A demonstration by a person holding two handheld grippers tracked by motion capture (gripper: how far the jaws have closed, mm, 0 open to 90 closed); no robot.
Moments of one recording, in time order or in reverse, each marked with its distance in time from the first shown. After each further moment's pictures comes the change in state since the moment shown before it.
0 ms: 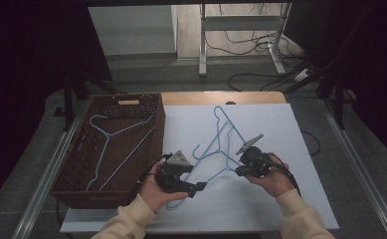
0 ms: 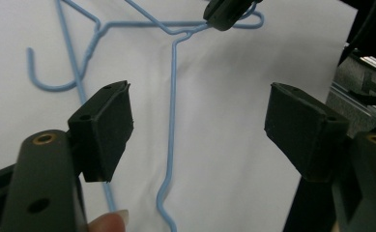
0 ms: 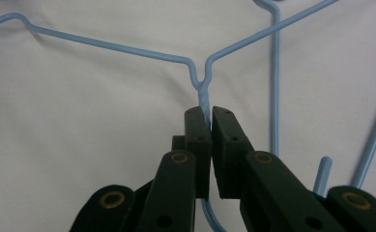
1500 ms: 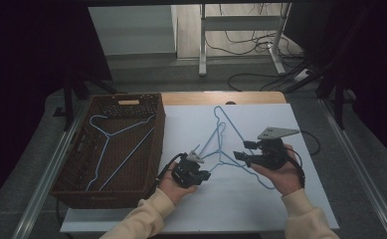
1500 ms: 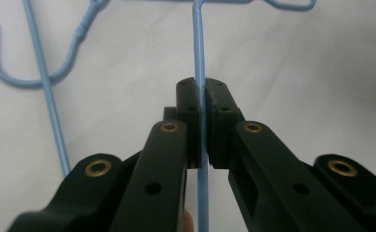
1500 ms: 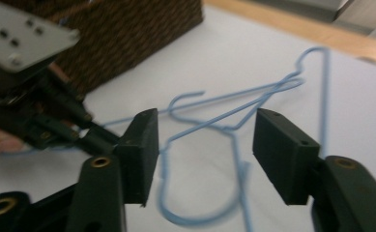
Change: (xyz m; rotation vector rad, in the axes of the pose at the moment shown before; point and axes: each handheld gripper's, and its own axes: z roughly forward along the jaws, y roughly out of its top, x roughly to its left) left arm 0.016 0.003 0.051 0.058 0.032 -0.050; right arm -0.009 -0.006 -0.056 -0.515 -0.012 0.112
